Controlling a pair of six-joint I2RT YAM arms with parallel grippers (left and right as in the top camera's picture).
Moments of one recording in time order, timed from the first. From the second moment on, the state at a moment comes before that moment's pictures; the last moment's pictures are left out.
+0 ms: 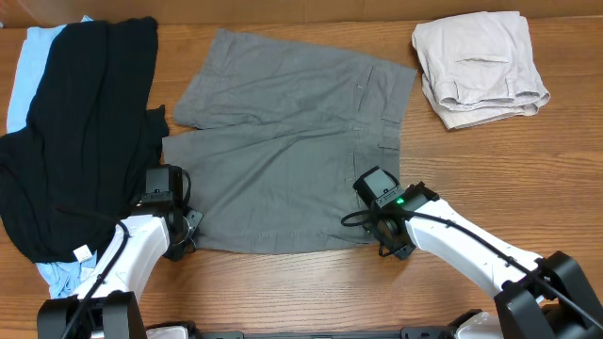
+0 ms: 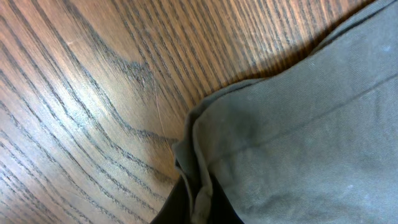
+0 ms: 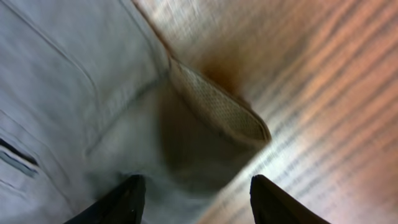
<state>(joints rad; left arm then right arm) 0.07 1.42 0.62 -0.62 -0.12 -1.04 0.56 1.53 0.79 -0.78 0.14 1.33</state>
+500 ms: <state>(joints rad) 0.07 1.42 0.63 -0.64 -0.10 -0.97 0.54 1.51 0.70 -0.65 0.17 1.32</state>
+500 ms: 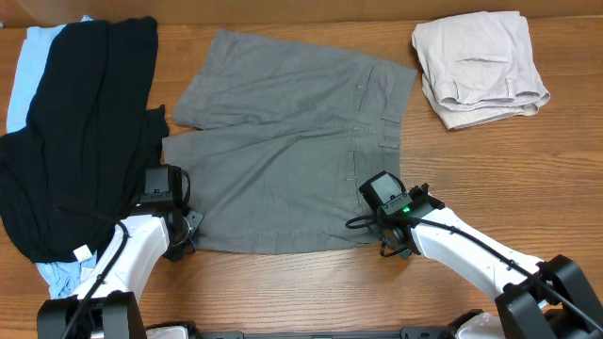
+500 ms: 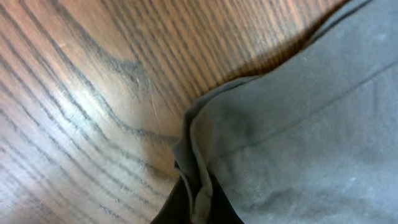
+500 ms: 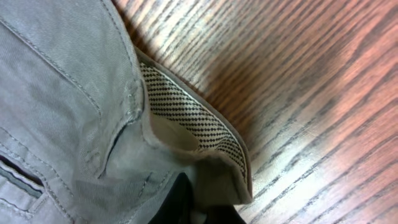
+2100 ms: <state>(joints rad) -0.10 1.72 1.43 -0.51 0.02 -0.60 0.18 1.20 0.98 -0.79 0.15 1.06</state>
